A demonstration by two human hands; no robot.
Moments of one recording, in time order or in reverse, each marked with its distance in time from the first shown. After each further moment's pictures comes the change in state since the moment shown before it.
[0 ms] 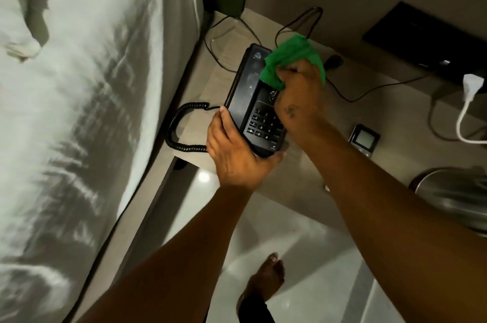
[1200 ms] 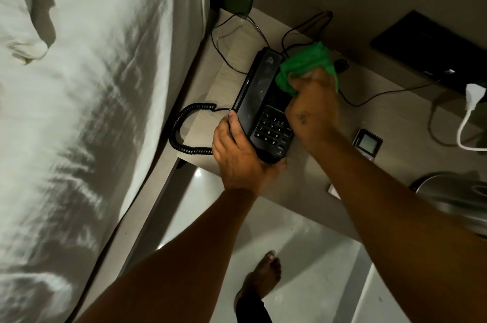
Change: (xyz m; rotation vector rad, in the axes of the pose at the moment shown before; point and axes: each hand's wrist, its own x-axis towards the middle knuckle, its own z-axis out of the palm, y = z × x) left_hand 0.001 -0.010 0.006 0.035 0.006 0.026; right_hand -0.002 0.006 0.004 -0.042 -0.028 0.101
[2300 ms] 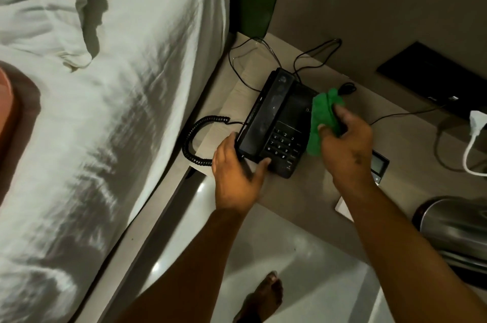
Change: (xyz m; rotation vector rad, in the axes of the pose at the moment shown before) left_hand -0.001 -0.027 -0.027 -0.336 -0.080 -0.088; right_hand -0.042 -0.001 -0.036 0.575 0.080 0.333
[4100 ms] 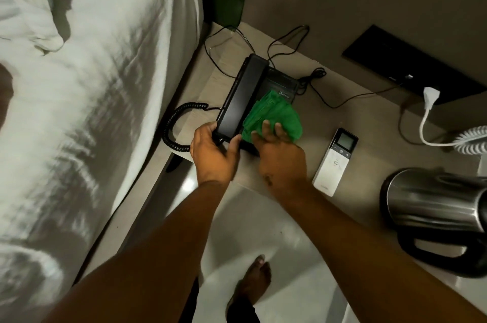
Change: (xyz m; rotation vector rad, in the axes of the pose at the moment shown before) left_hand 0.003 0.001 0.003 -0.106 0.133 -0.020; right_hand -0.066 0.015 0.019 -1.063 -0.500 -0.365
